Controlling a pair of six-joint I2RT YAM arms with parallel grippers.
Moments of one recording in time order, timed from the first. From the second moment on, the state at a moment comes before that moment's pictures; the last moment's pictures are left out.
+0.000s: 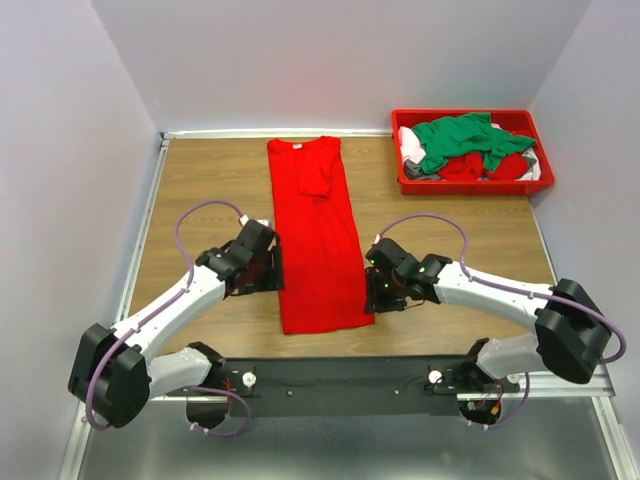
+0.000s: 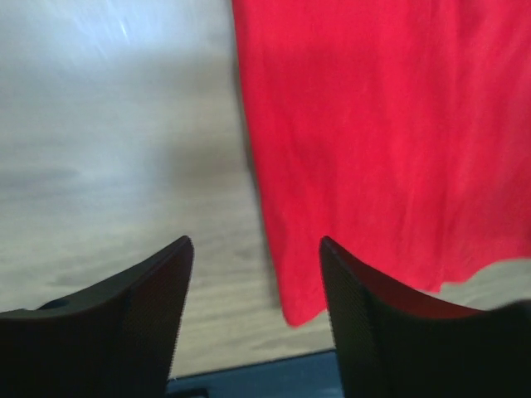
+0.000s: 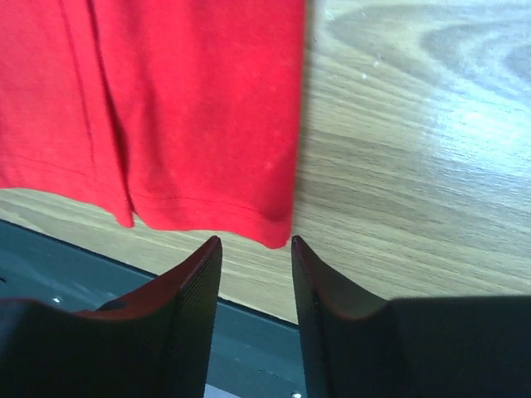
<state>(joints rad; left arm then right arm) -0.54 1.13 0.77 -0.66 -0.08 -0.56 0.86 1.35 0.77 -0.55 -0.01 0.74</state>
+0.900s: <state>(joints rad) -0.68 1.18 0.67 -0.71 0.02 -0.73 0.84 1.43 0.66 -0.35 -0.11 0.76</state>
